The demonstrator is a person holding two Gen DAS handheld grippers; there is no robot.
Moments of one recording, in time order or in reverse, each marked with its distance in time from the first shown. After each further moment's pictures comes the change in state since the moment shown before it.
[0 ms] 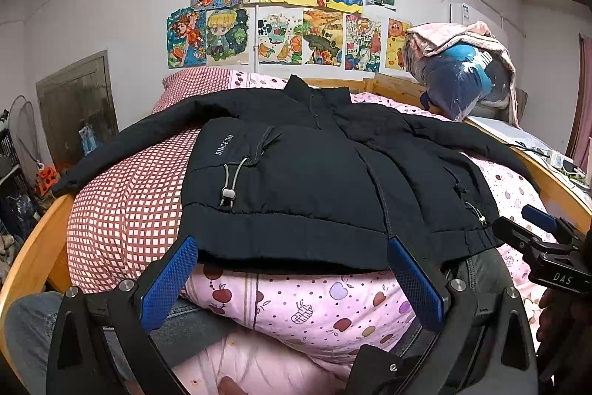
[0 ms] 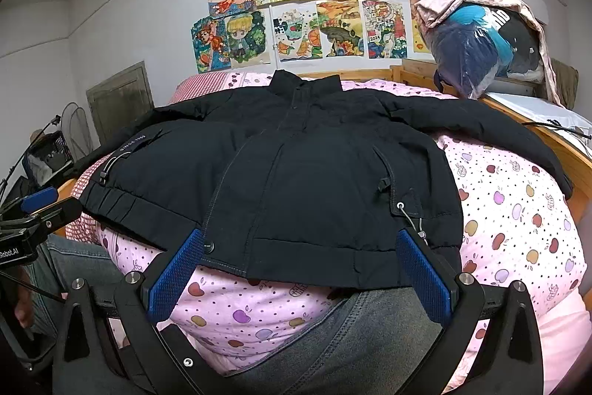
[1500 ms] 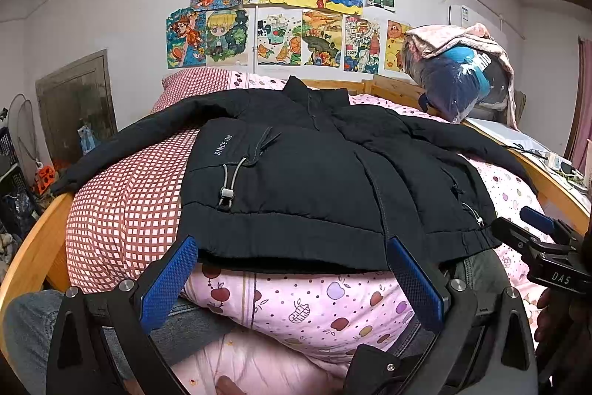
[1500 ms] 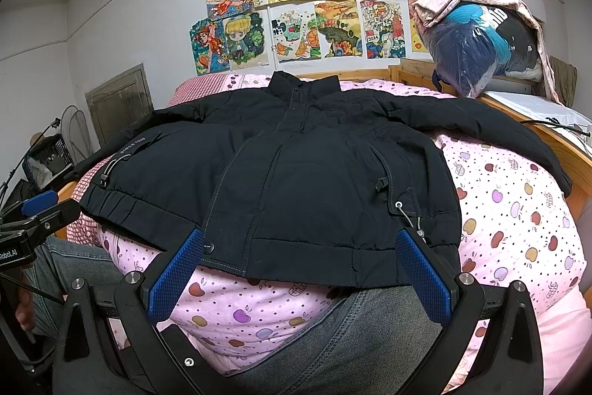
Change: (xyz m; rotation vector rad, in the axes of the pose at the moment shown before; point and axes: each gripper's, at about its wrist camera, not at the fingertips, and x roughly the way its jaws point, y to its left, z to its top) left arm -0.004 -0.003 -0.001 -0.008 -0.003 -0.003; right arm -0.002 -0.003 -0.002 0.004 -0.004 0.001
